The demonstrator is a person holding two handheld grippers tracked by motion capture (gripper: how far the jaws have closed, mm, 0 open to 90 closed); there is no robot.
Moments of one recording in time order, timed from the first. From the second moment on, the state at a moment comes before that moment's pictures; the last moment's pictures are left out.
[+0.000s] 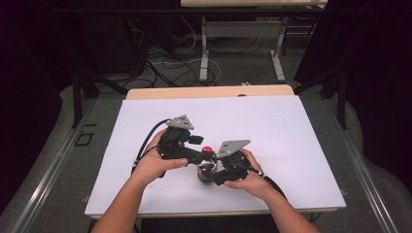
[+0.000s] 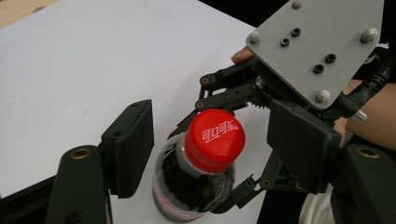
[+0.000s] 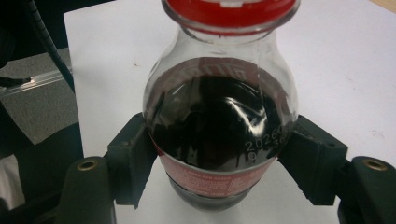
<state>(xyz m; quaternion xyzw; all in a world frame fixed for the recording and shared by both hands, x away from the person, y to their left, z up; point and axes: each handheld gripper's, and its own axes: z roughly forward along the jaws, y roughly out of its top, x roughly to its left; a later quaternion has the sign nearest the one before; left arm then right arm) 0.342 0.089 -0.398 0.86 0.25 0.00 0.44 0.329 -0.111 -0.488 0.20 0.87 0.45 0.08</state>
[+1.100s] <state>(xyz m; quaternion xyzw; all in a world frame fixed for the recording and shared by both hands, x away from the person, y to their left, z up) 0.344 0.072 -0.403 0.88 0.23 0.02 0.41 0.328 -0.114 -0.487 0.22 0.86 0.46 0.08</state>
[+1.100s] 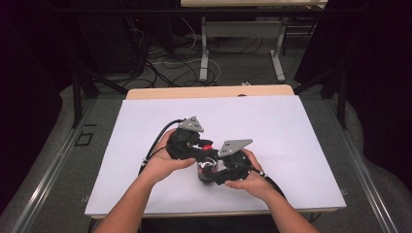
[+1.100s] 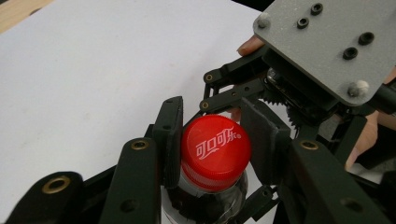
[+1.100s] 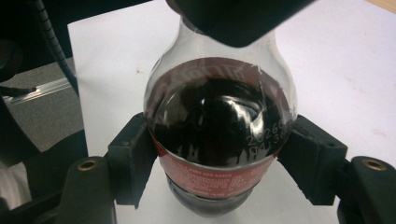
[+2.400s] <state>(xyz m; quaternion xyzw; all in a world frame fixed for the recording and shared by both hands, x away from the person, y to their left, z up) 0.339 0.077 -0.389 0.85 0.29 0.04 0.43 0.331 -0.116 -0.486 0.26 0.85 0.45 0.08</state>
